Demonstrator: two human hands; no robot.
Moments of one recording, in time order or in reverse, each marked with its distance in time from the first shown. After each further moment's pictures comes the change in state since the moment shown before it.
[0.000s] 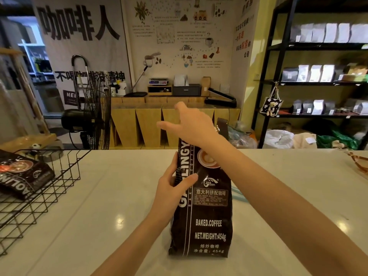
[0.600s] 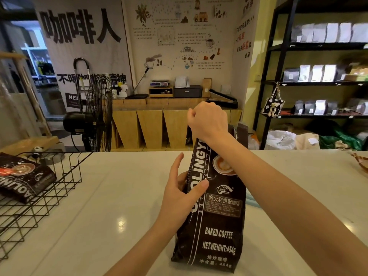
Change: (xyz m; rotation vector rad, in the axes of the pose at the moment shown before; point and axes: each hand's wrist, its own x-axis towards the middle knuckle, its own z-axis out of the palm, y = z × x) left_hand -0.008 -0.002 0.012 0.027 -0.013 0.027; right_hand 0.006 0.028 -0.002 -0.027 0.334 0.045
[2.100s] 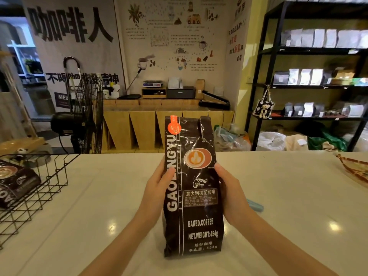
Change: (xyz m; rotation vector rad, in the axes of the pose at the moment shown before) left_hand 0.019 0.003 -0.015 -0.071 -0.045 0.040; right_hand -0.145 0.042 -0.010 1.498 -0.313 0.808
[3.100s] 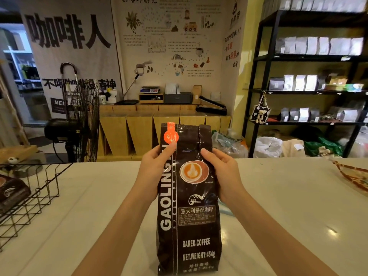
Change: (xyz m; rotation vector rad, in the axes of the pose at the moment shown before) left_hand 0.055 0.033 0.007 -0.070 0.064 -0.068; right_hand 0.039 -0.038 0.010 -0.061 0.076 -0.188
